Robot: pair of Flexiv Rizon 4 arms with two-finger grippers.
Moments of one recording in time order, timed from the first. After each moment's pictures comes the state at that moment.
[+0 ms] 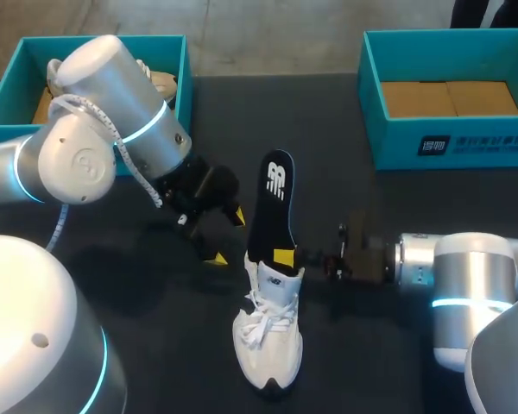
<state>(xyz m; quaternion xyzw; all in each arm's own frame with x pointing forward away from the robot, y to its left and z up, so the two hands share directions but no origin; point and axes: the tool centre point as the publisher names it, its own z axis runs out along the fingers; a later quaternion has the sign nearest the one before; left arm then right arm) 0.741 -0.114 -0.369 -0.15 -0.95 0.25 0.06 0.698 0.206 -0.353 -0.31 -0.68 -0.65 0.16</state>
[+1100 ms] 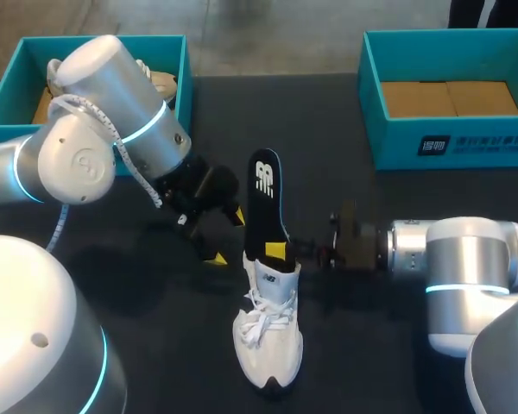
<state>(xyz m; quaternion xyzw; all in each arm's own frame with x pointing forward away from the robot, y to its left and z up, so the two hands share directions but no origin) 0.740 -0.113 -0.369 -0.15 -0.95 0.25 0.06 0.709 0.219 -0.337 -0.29 -0.69 -0.65 0.15</state>
